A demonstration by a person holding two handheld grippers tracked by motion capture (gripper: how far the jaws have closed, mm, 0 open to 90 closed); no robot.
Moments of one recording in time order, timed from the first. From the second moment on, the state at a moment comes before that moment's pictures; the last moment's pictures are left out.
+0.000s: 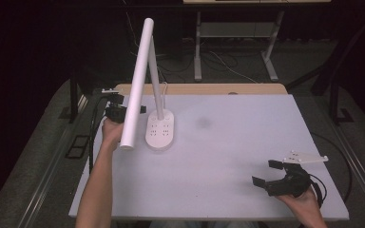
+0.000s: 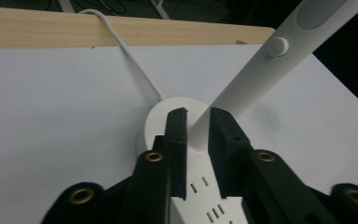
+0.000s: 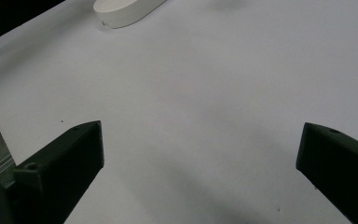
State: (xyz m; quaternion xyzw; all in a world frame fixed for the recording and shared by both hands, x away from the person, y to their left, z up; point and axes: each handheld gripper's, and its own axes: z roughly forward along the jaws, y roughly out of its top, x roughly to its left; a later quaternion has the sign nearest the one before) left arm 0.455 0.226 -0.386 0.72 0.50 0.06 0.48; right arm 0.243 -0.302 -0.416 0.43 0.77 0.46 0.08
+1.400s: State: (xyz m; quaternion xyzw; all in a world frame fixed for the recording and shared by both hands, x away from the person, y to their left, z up) left arm 0.473 0.206 -0.430 0.71 0.52 0.03 0.47; right arm 0.243 -0.303 -0.419 0.43 0.78 0.45 0.08
